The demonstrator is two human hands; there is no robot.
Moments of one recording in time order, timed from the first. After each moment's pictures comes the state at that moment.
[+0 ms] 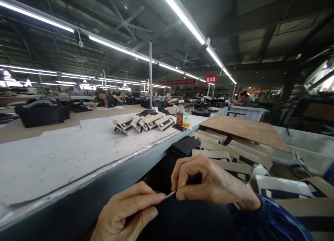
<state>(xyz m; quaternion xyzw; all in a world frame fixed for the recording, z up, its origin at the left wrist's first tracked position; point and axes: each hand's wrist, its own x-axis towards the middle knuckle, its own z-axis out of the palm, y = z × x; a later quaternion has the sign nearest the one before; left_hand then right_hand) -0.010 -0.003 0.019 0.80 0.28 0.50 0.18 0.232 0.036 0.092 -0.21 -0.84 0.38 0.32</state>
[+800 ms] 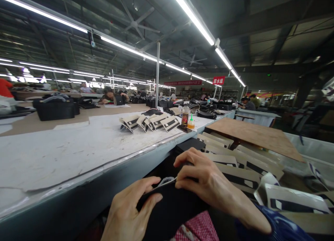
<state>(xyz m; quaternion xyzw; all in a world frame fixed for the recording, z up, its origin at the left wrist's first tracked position) -0.005 0.003 -0.004 0.75 0.40 0.53 -0.02 0.227 0.043 0.072 -0.28 -0.91 0.04 0.32</state>
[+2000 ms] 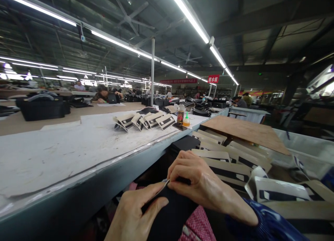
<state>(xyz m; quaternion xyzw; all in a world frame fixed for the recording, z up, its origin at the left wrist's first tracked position) 0.006 0.008 -0.013 0.81 0.40 0.43 0.07 0.222 0.044 0.064 -0.23 -0.91 0.03 0.33</state>
